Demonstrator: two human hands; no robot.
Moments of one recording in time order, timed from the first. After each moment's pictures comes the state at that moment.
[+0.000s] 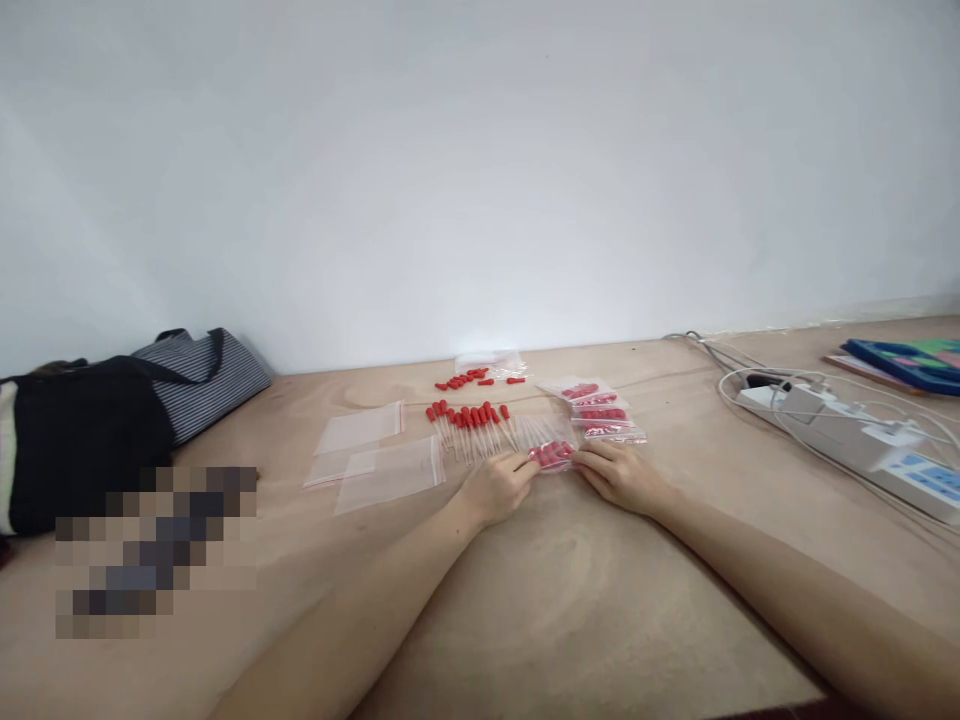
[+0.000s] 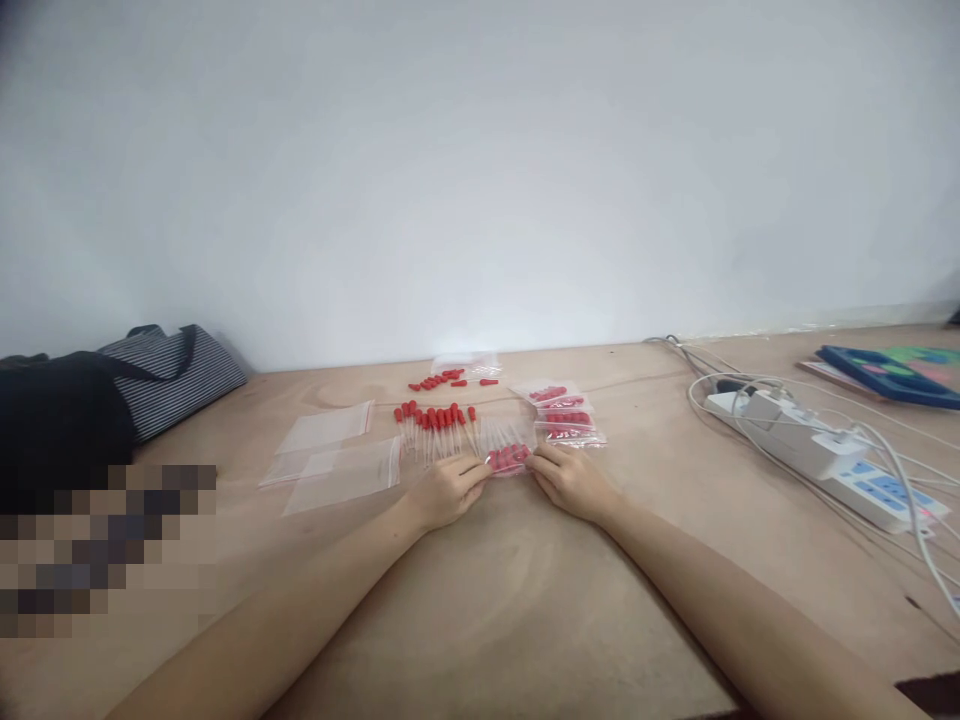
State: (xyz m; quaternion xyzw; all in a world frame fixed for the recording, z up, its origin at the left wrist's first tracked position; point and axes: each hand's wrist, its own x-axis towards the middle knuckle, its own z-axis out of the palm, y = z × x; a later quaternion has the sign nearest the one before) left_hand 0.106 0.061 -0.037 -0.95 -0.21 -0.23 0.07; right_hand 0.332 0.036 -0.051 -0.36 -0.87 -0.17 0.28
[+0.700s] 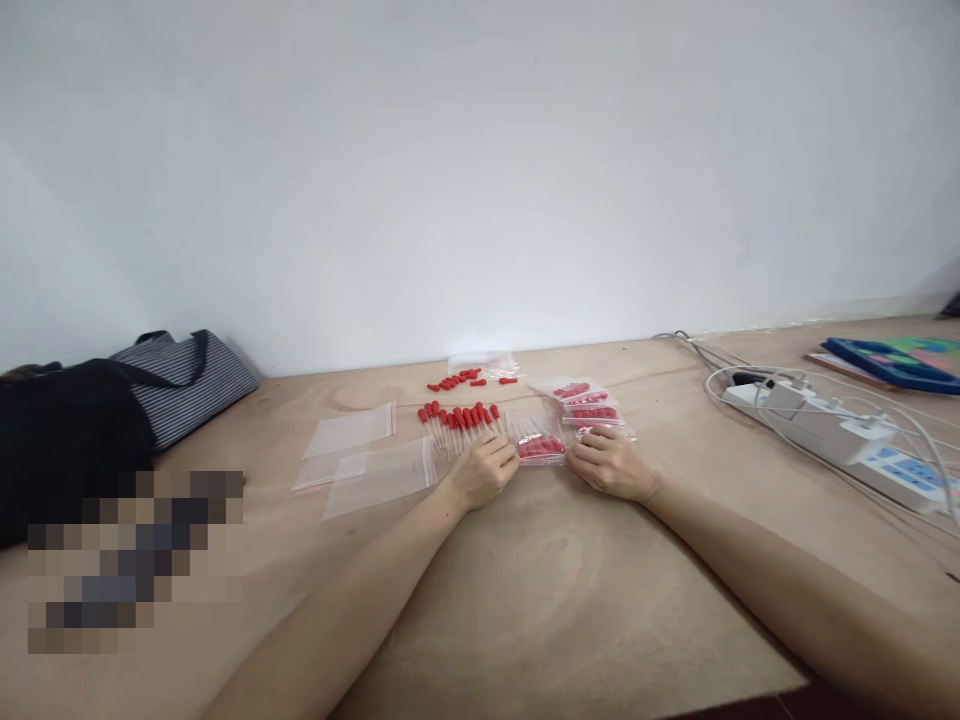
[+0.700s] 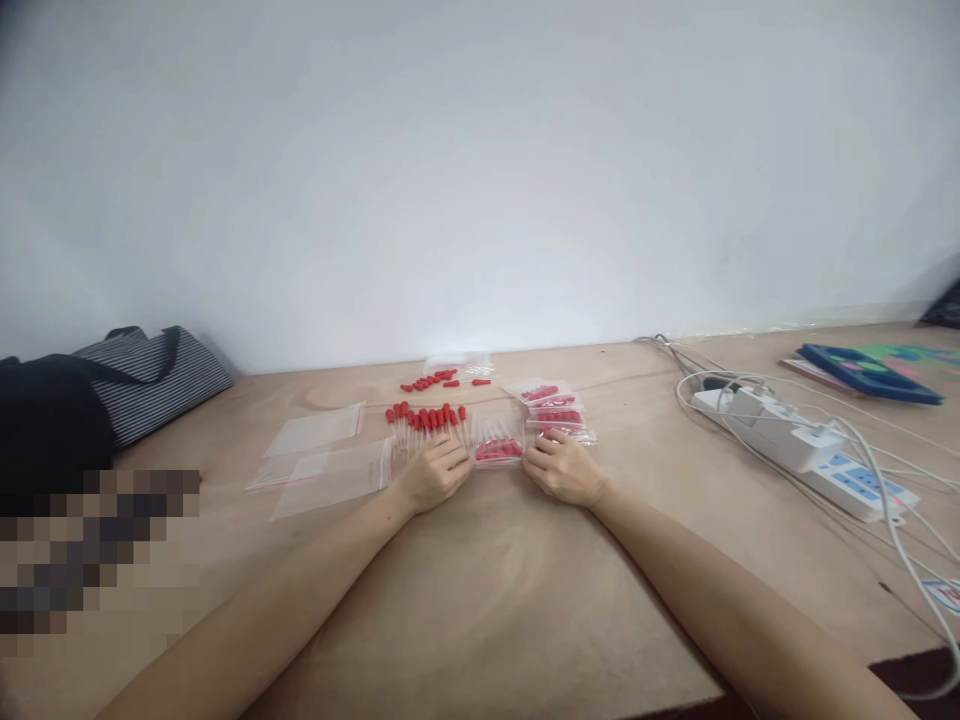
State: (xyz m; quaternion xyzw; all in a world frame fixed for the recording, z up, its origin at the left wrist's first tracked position) left_hand 0.101 0.082 -0.030 -0.92 -0.13 -0.24 0.27; right_hand 0.338 0.048 -0.046 -0.28 -0.87 -0.36 0.20
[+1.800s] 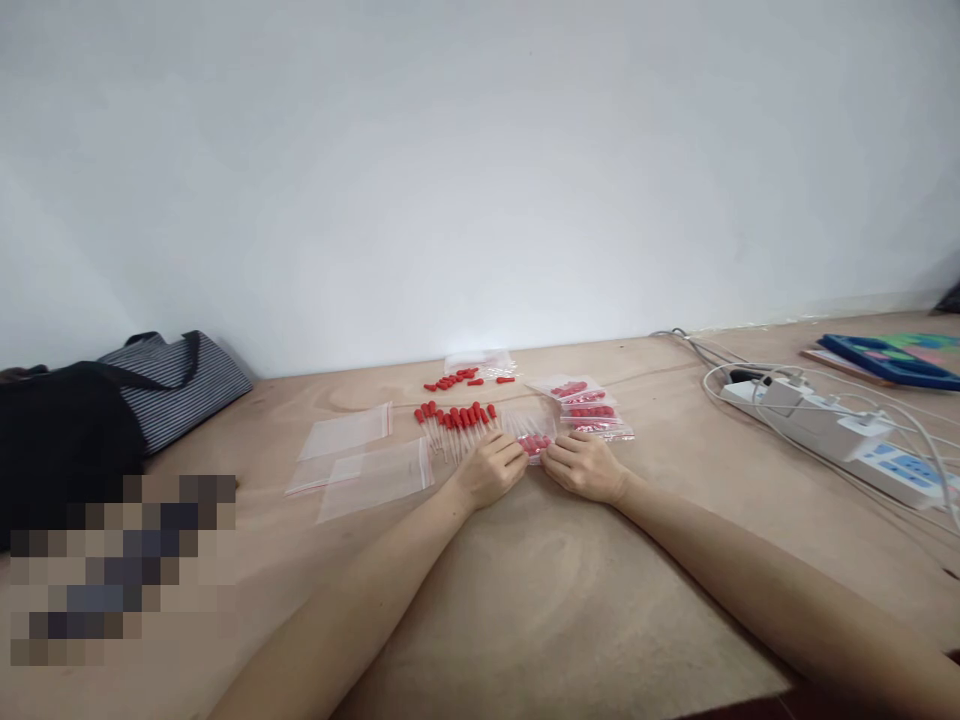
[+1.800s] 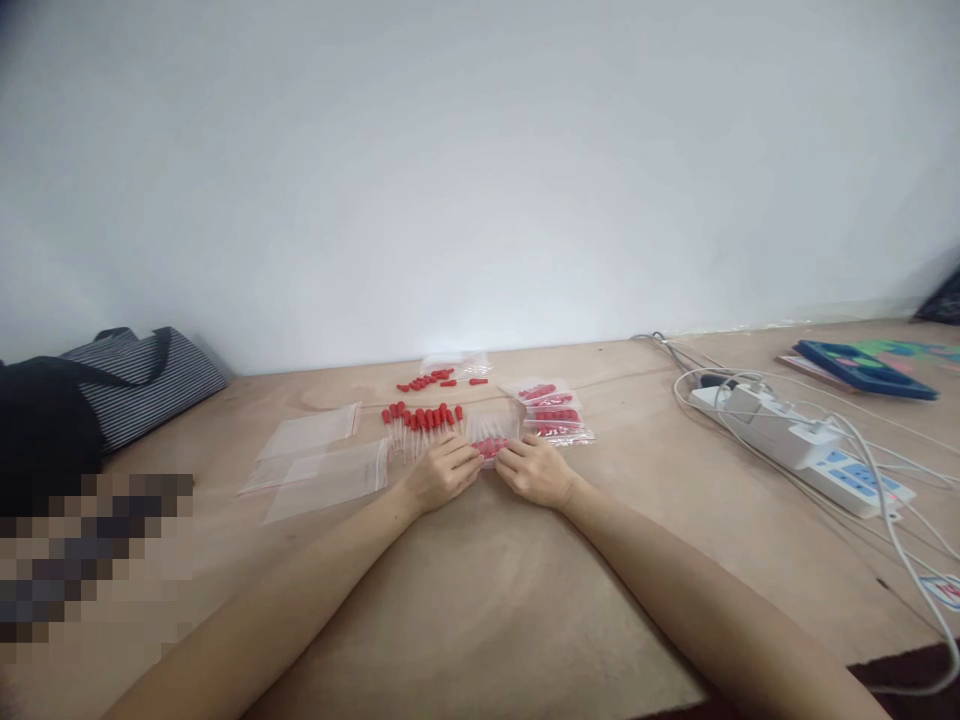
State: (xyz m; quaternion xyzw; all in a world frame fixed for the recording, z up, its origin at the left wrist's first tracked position) left_hand 0.115 0.084 -0.031 -0.91 -0.09 -0.31 0.27; right_hand 0.304 0.054 -0.044 -0.24 -0.84 -0.39 0.27
